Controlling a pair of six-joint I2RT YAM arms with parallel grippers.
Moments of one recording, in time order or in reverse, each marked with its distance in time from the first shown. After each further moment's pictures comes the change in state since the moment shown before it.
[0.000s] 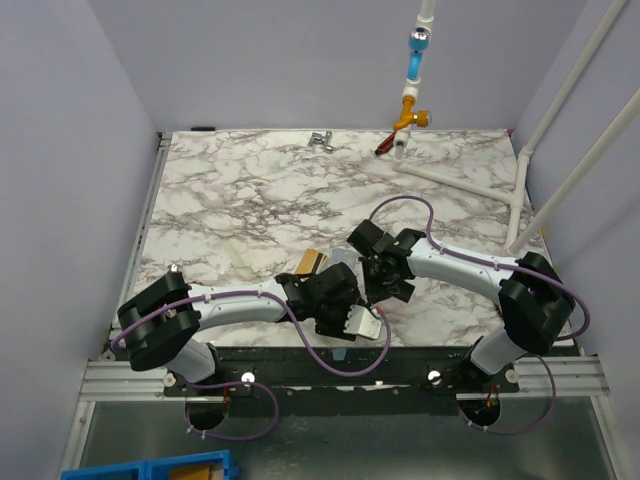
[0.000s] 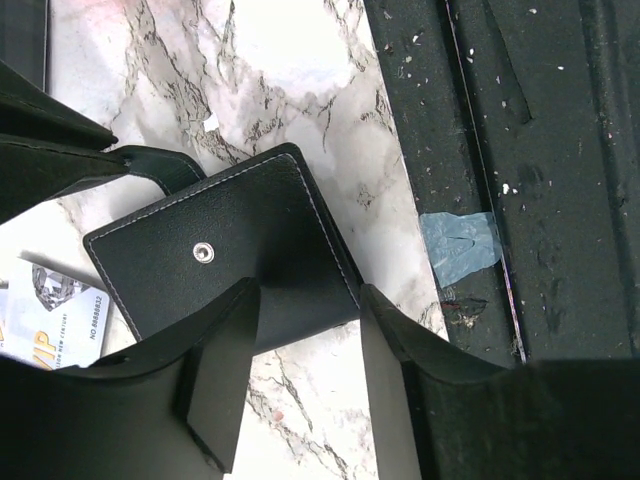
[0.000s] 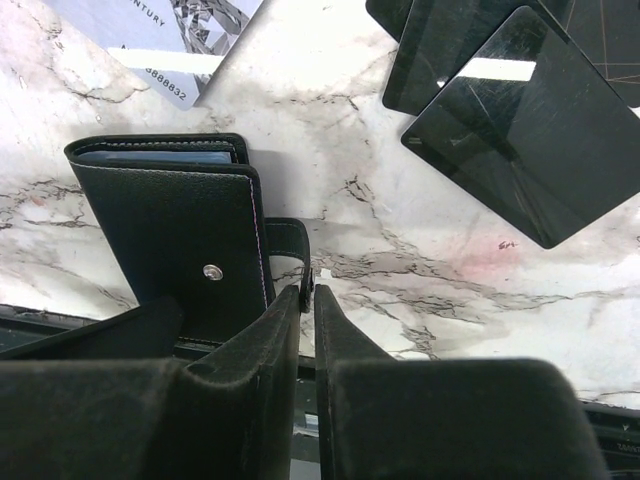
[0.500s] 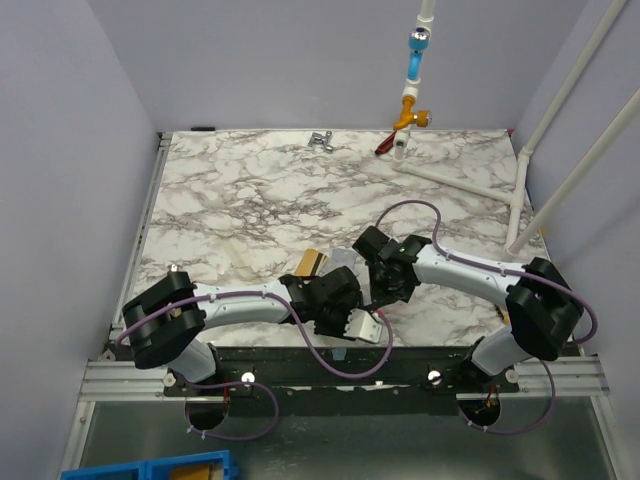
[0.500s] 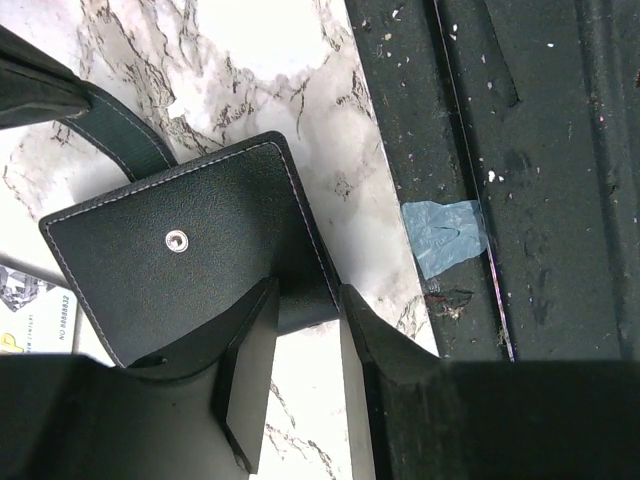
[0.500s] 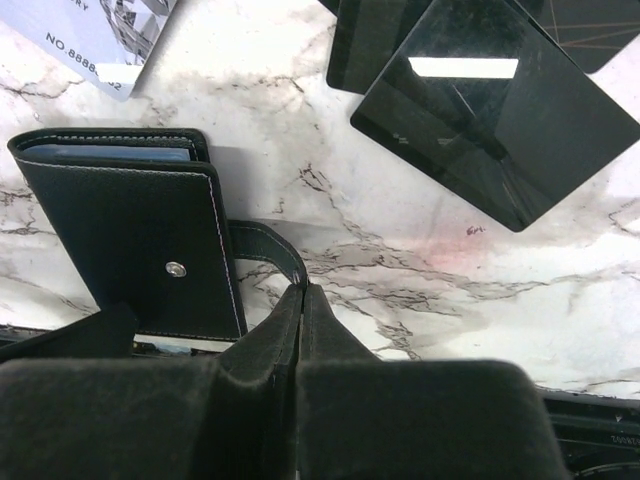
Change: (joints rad) left arm -0.014 0.018 0.009 -0.042 -0.014 -0.006; right arm 0.000 -0.035 -0.062 0.011 0.042 0.026
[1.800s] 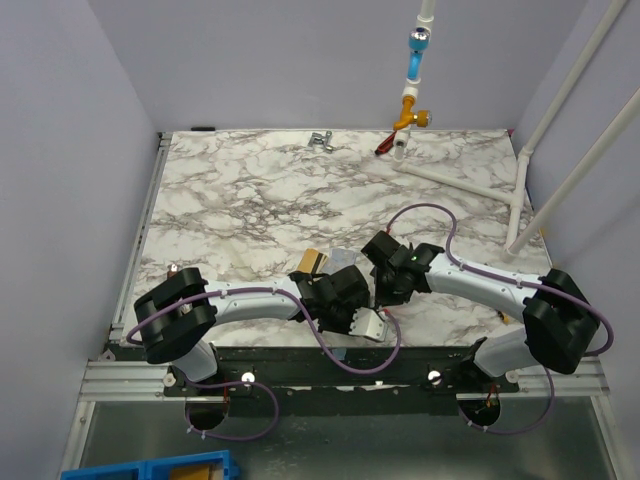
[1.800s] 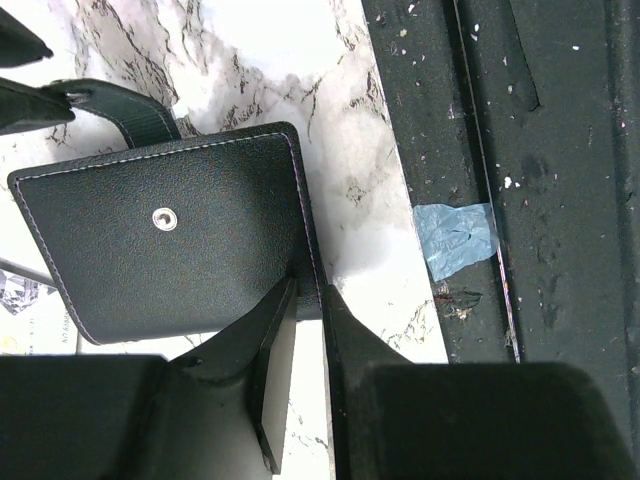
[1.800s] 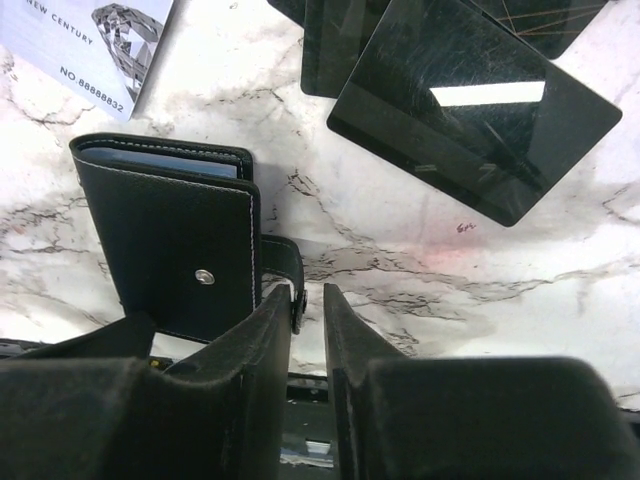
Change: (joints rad) left arm -0.014 0.071 0.080 -0.073 -0.041 -0.009; right arm 0.000 -0.117 -0.106 0.081 0.043 0.090
